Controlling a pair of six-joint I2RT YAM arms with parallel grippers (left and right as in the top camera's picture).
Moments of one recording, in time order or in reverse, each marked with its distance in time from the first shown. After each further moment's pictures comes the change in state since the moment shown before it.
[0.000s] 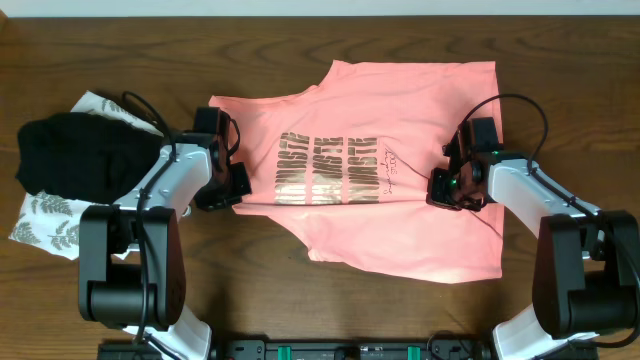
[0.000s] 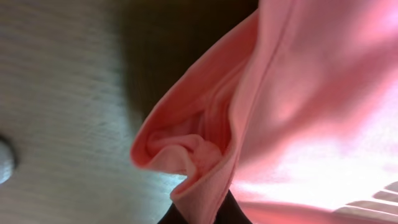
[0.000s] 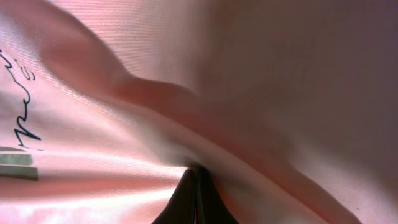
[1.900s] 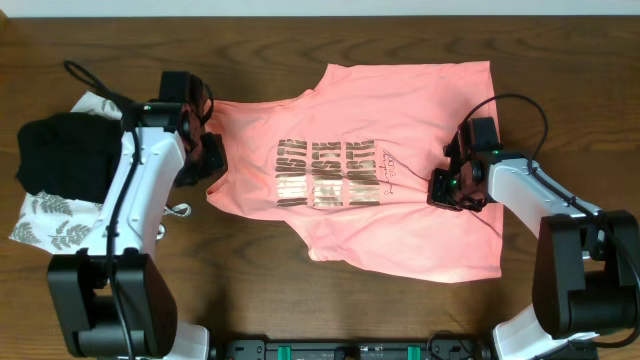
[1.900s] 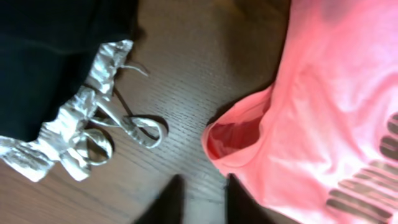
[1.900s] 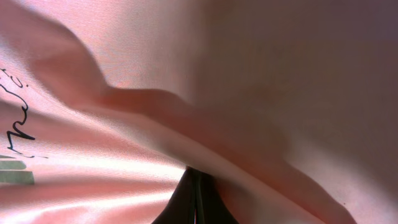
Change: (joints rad) left arm 0.052 -0.126 0.236 -0.257 -0.188 -0.020; right arm 0.000 0.000 0.004 -0.015 0.015 0.000
